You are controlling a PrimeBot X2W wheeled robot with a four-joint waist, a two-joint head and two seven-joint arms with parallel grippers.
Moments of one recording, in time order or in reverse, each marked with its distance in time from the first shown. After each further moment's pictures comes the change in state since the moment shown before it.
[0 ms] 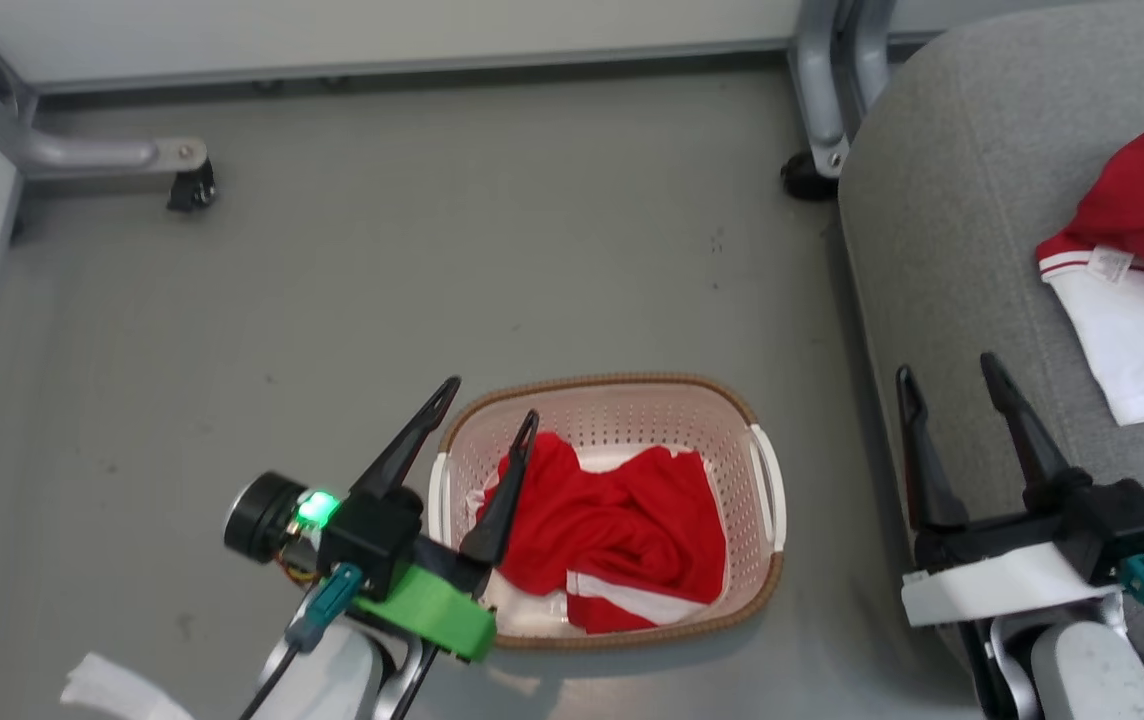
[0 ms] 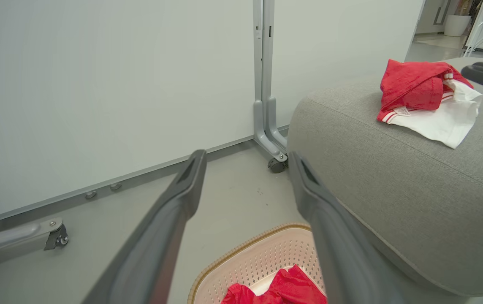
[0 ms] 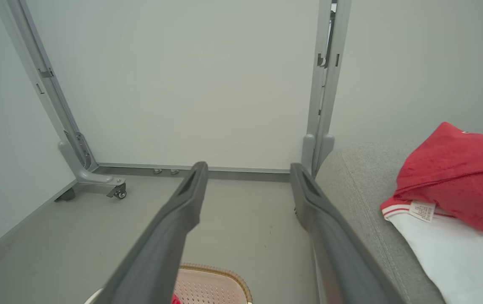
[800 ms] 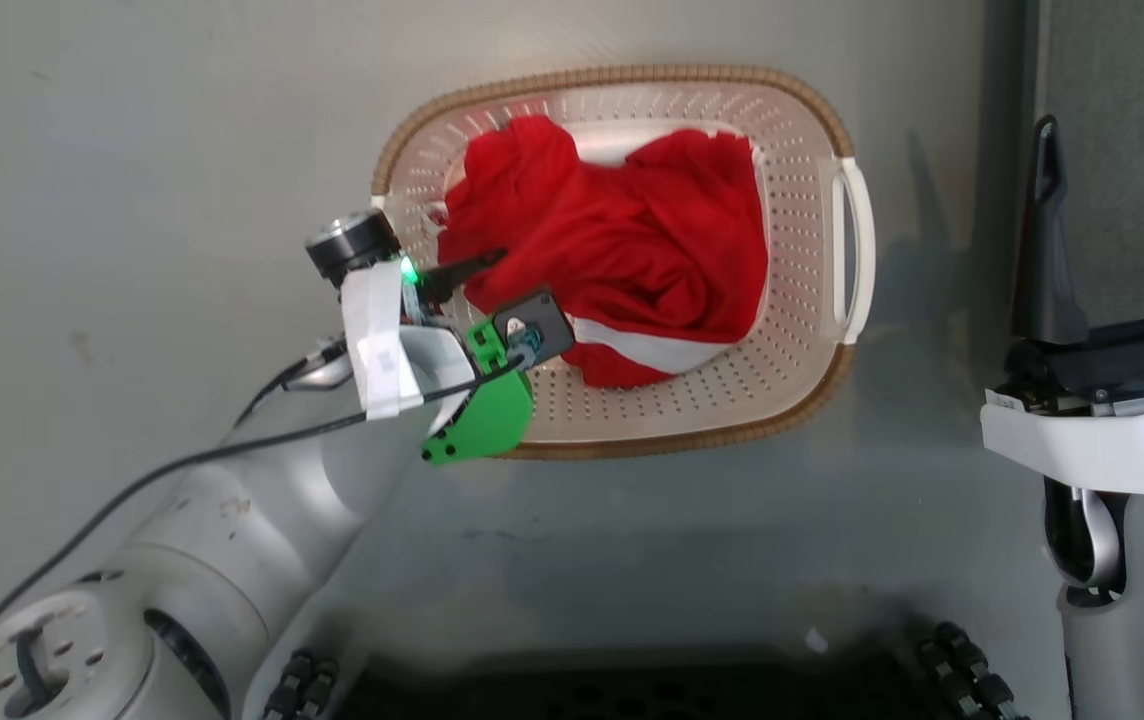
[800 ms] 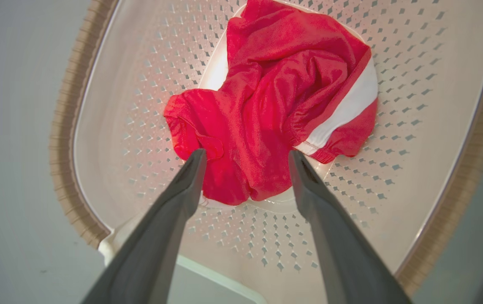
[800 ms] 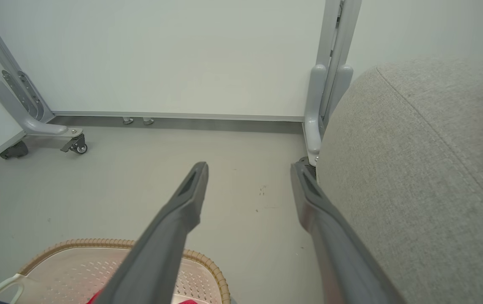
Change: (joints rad) left arm -0.877 -0.050 -0.830 0.915 -0.089 -0.002 0.140; right arm -0.253 -0.020 -0.078 -0.216 -0.034 0.000 0.000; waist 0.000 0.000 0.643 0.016
